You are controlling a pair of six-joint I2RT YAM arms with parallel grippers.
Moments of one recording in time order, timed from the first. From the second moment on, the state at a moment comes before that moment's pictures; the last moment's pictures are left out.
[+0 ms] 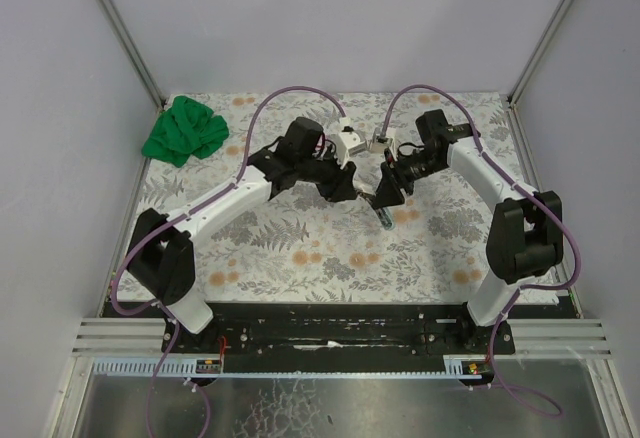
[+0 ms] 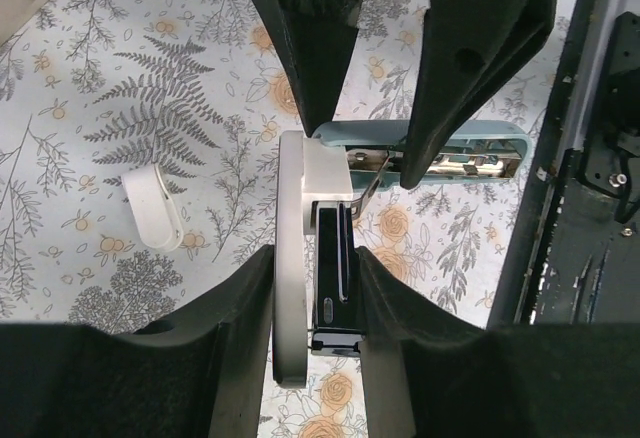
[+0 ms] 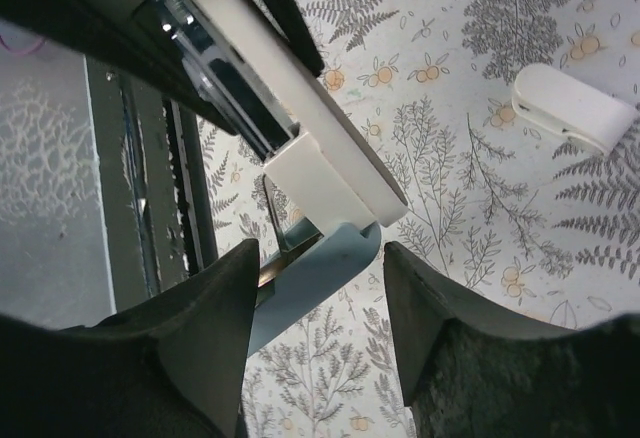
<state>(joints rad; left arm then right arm) -0.64 1.65 1.34 -0.35 0.58 0.14 0.25 1.73 1.39 -0.97 -0.99 -0.66</state>
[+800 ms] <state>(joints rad) -0.57 1.64 1.34 -0.37 0.85 0.12 0.25 1.70 1.38 -1.25 -1.11 -1.31</state>
